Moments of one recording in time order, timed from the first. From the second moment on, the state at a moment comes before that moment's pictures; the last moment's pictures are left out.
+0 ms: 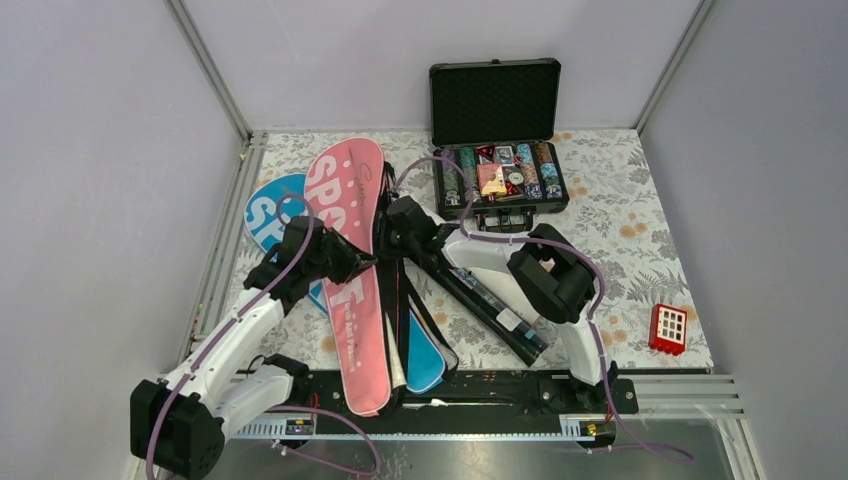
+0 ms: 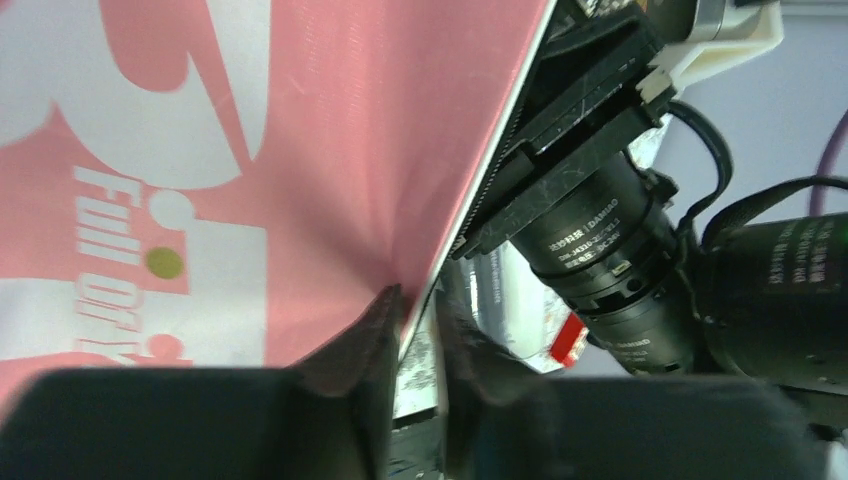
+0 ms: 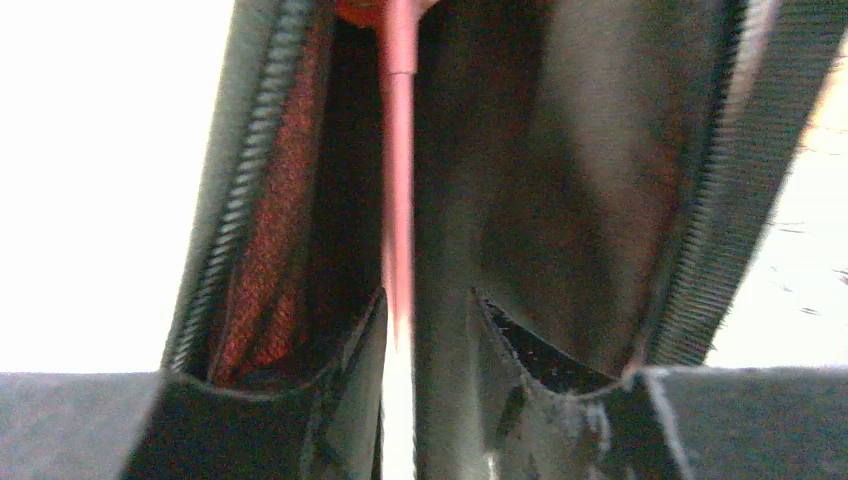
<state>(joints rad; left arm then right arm) -0.34 0.96 0.68 -0.43 0.20 -1.10 0.90 2.11 1.41 0.10 -0.09 0.87</state>
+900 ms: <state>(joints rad) -0.08 1.06 0.68 -0.79 0.03 -0.76 1.08 1.59 0.96 -0.06 -0.19 0.98</state>
